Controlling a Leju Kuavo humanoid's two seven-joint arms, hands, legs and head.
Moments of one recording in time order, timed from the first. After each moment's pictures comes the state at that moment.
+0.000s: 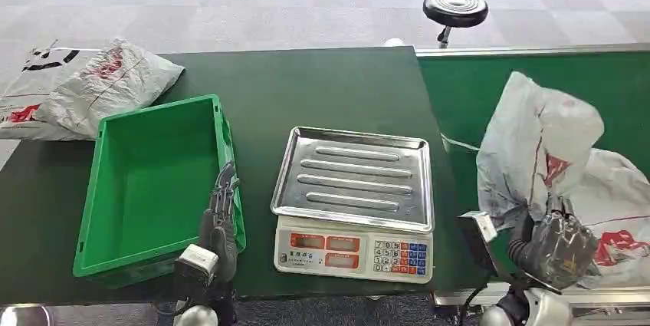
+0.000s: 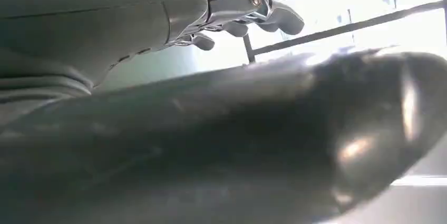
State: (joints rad) left arm 0.11 -0.21 -0.19 -1.45 -0.17 0.12 -0.45; right arm 0.09 0.16 -0.14 -1.58 1.32 -0.70 -0.24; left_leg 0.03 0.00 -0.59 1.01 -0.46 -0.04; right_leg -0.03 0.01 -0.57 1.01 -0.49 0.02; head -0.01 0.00
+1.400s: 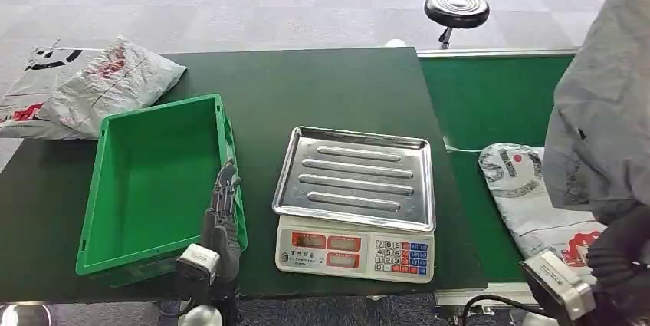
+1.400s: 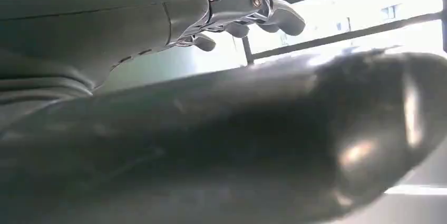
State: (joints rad) left arm 0.11 -0.24 -0.19 -1.45 -0.17 0.13 -0.45; right arm 0.08 0.33 -0.21 -2.07 1.06 -0.69 -0.61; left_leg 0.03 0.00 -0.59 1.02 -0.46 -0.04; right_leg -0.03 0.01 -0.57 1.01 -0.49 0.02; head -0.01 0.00
